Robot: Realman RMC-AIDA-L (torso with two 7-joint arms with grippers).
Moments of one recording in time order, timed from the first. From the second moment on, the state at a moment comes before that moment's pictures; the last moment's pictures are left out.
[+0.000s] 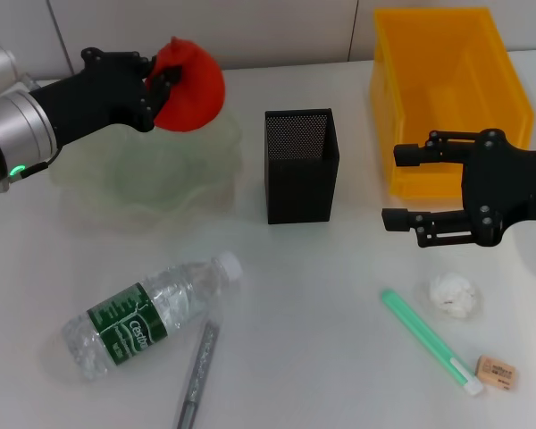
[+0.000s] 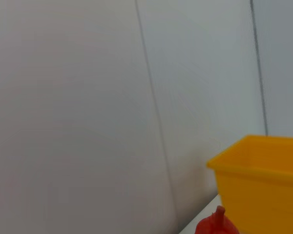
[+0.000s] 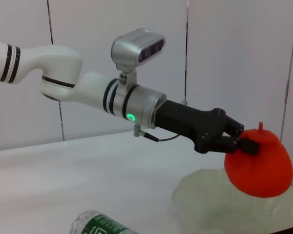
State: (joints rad) left arm -0.56 -2.07 1.18 0.71 1.42 0.96 -1.09; right arm 0.25 2.08 -0.92 -1.28 -1.78 -1.70 1.54
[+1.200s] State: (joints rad) left arm -0.57 -2.07 1.18 0.63 1.41 0.81 -1.01; right arm 0.24 2.09 -0.92 -1.28 -1.78 -1.70 1.54
